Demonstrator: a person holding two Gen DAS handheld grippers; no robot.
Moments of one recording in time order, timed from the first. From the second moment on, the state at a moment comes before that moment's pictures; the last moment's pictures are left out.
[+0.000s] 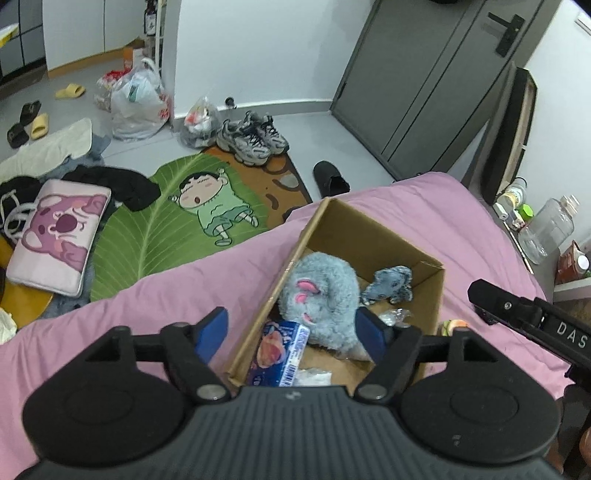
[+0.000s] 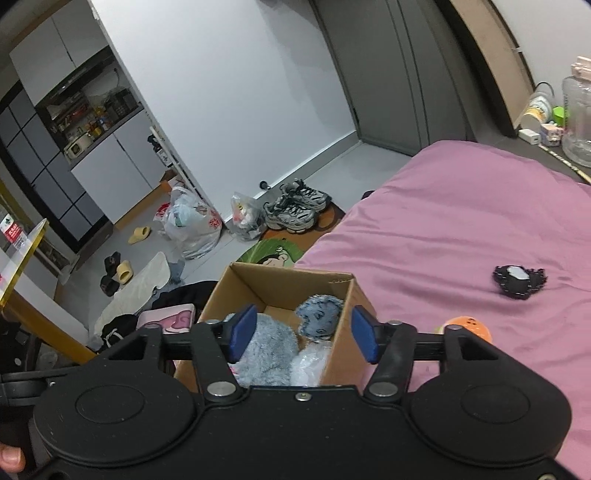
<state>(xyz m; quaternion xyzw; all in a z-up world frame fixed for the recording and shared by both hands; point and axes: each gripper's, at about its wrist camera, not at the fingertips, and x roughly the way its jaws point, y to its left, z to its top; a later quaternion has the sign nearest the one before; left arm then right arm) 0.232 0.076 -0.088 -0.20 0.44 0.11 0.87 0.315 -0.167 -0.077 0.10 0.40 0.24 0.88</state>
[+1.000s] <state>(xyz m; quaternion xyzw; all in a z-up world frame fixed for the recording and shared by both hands) 0.226 0.006 -0.035 -0.12 0.41 0.10 0.90 0.314 -0.263 -0.046 0.10 0.41 0.20 0.89</state>
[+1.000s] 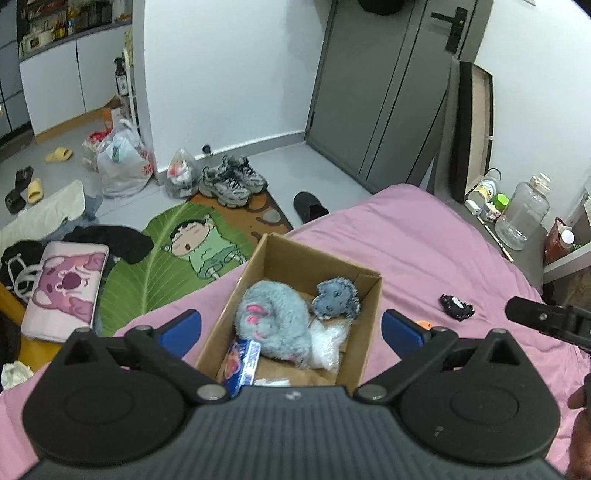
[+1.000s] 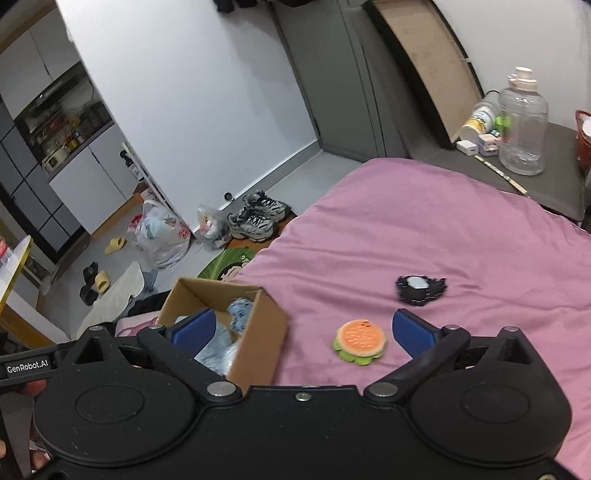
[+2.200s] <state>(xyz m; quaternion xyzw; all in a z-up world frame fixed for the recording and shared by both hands) 0.331 -0.158 -0.125 -0.07 0.47 0.07 0.88 0.397 -0.396 -0.145 0.28 0.45 0.14 0.83</state>
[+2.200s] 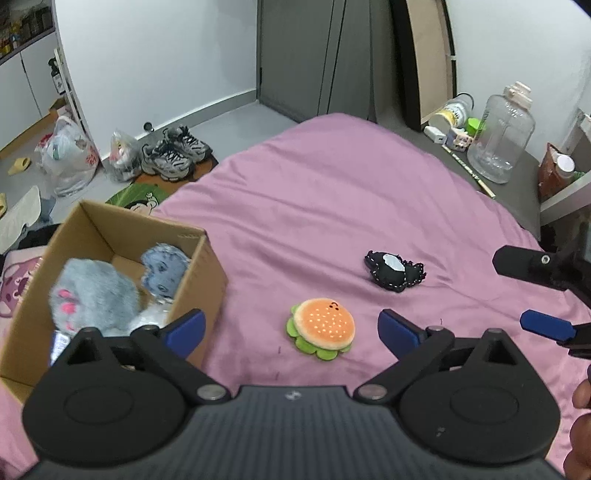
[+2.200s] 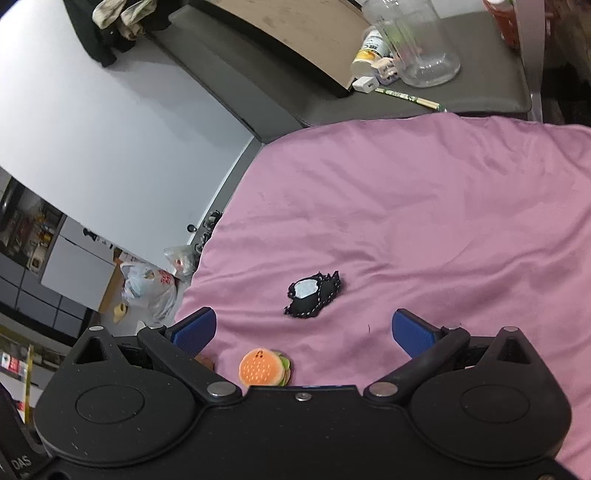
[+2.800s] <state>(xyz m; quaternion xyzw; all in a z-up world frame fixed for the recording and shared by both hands) 0.381 -0.170 -0.195 -0.07 0.52 0.11 0.84 0.443 -0.396 -0.229 0.40 0.49 0.13 0.77</state>
